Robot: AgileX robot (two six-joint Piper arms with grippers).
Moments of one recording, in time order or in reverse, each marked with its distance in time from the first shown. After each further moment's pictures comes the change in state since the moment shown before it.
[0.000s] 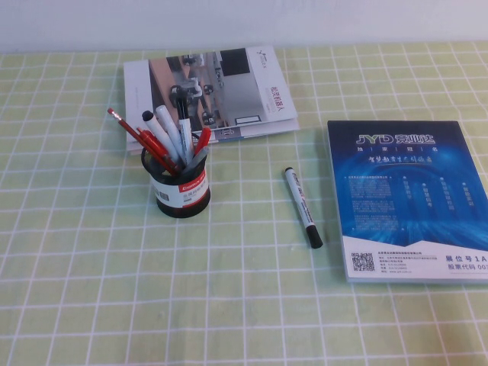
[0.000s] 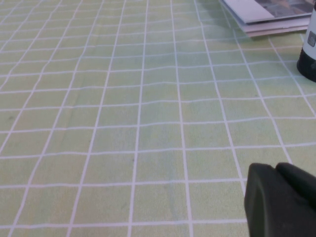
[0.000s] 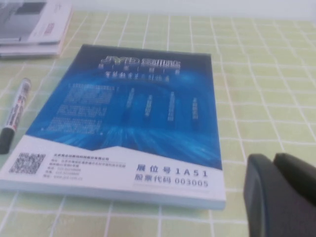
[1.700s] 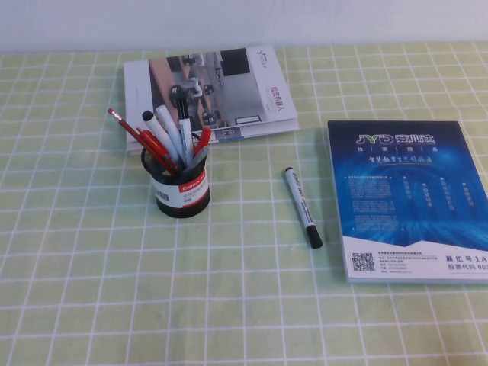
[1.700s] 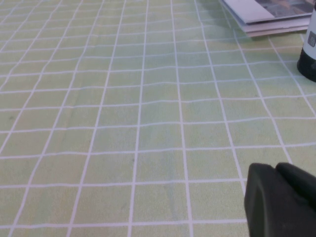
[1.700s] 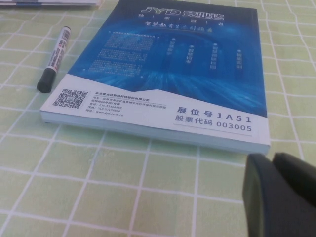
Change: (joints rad) right arm -0.002 -0.164 0.040 0.336 0.216 -0.340; left arm 0.000 0.000 0.000 0.000 0.000 0.000
